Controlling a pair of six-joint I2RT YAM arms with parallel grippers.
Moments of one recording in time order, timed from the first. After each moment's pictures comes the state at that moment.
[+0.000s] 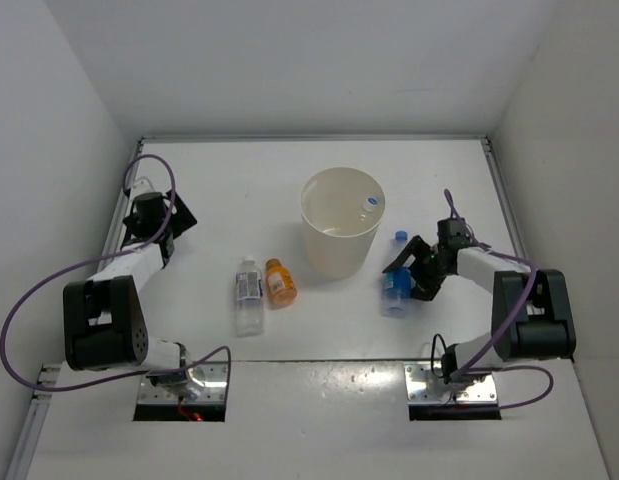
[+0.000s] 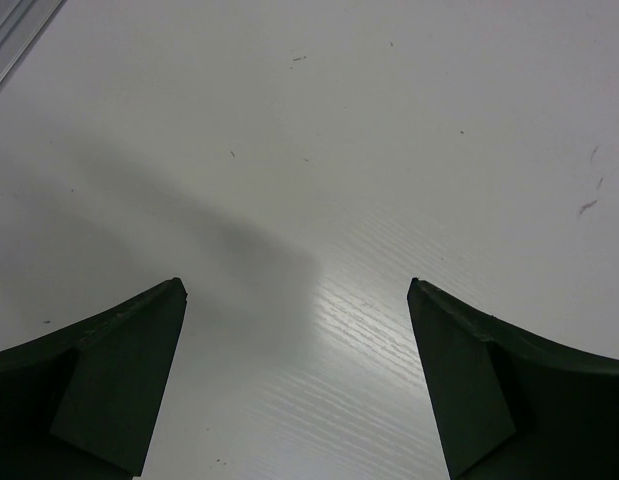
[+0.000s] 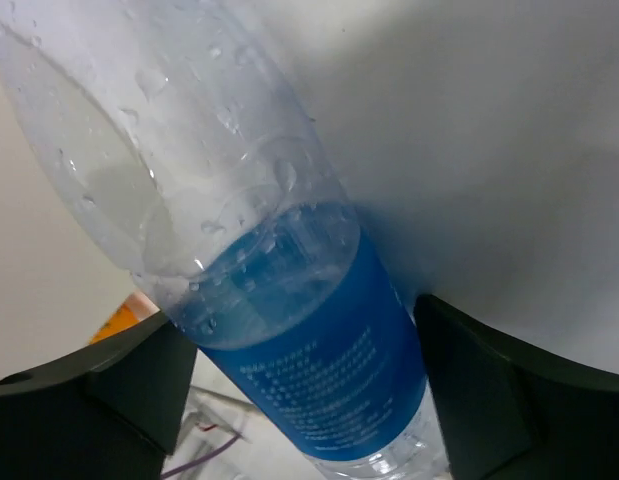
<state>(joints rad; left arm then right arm) 0.16 1.40 0.71 0.12 -0.20 -0.40 -0.01 1.45 0.58 -0.36 -0.39 0.75</state>
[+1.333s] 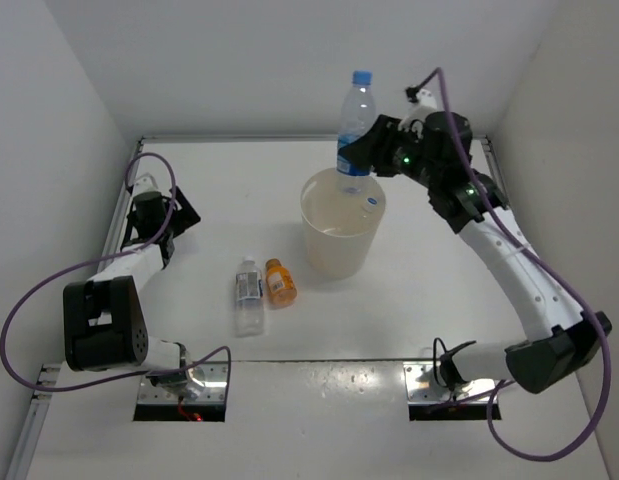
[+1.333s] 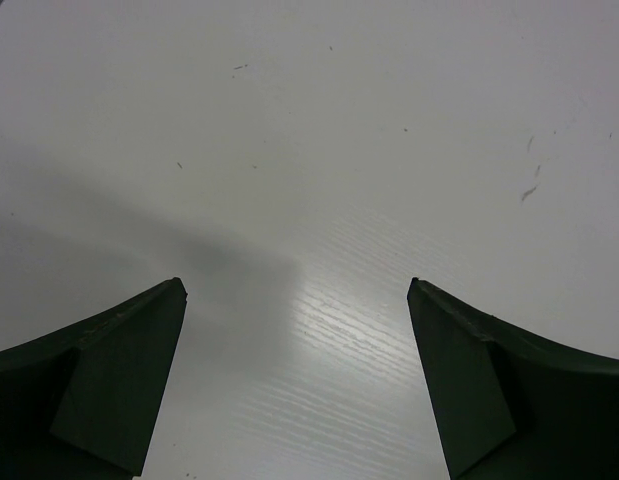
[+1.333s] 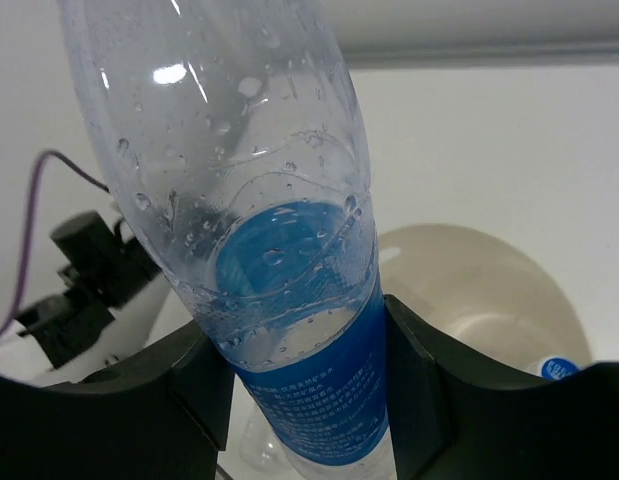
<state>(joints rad) 0.16 1.40 0.70 0.18 -0.10 -0.39 0.39 1.33 1.43 -0.32 -0.23 0.54</state>
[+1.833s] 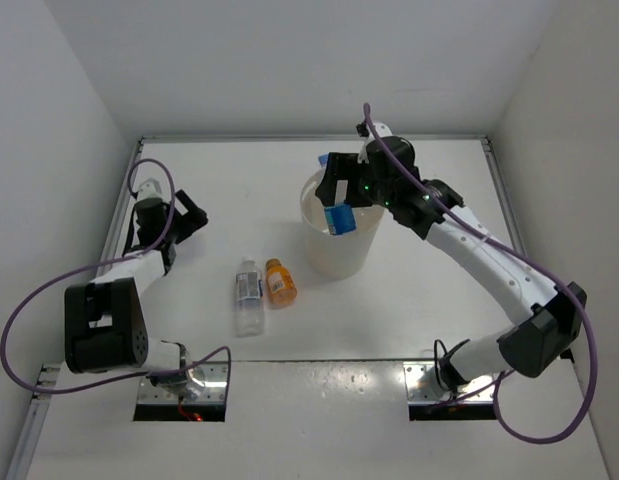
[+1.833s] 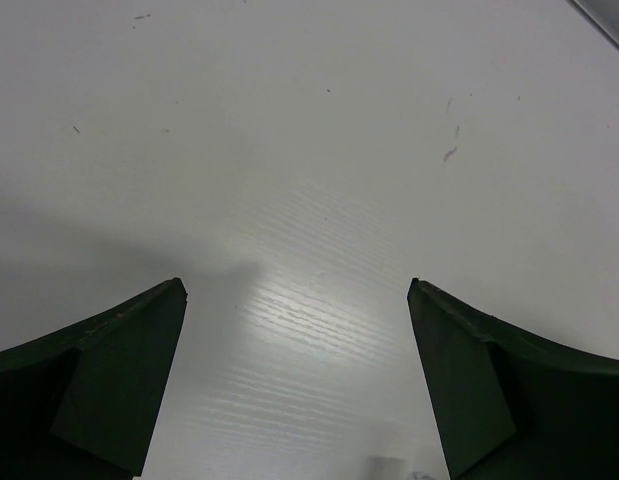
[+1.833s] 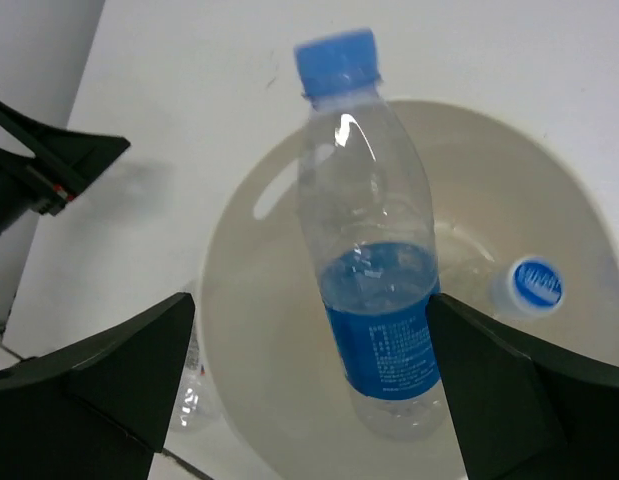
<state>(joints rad) 0.16 1.40 0.63 0.27 0.05 -0.50 0.60 1.43 1.37 -0.48 0.05 0.45</state>
